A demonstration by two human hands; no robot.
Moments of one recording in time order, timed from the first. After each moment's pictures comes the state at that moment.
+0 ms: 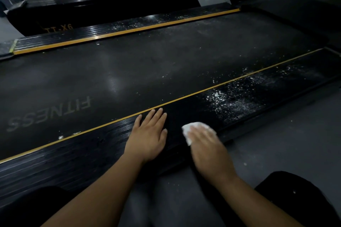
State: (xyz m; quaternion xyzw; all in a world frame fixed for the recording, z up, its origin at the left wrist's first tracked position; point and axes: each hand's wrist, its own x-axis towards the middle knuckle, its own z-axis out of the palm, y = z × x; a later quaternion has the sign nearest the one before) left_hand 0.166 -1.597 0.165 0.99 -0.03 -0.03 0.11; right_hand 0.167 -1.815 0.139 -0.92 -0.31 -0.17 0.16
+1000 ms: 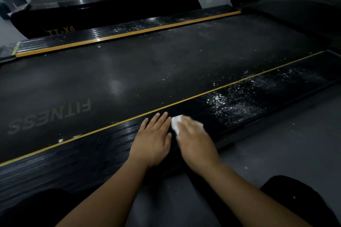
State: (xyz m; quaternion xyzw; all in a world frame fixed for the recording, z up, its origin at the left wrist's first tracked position) left_hand 0.166 -1.611 0.169 0.99 -0.05 -0.01 0.10; right_hand 0.200 -1.779 0.146 -0.95 -0.28 -0.05 0.12
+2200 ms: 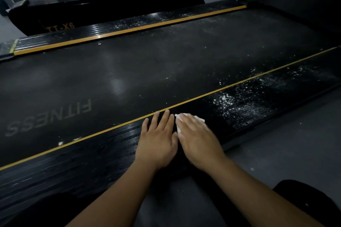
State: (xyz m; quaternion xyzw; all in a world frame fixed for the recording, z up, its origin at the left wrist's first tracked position) left_hand 0.174 -1.616 0.169 0.99 0.00 -0.05 0.10; right_hand 0.212 -1.768 0.159 -0.95 -0.30 -0.03 0.12
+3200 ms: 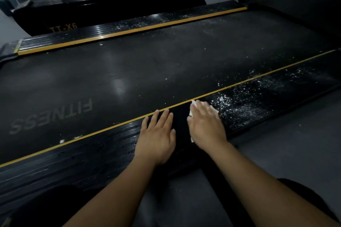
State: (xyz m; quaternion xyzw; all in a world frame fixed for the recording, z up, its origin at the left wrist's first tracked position) left_hand 0.180 -1.619 0.169 0.99 0.00 -0.03 0.10; right_hand 0.255 -1.782 0.163 -0.98 -0.18 -0.02 0.10
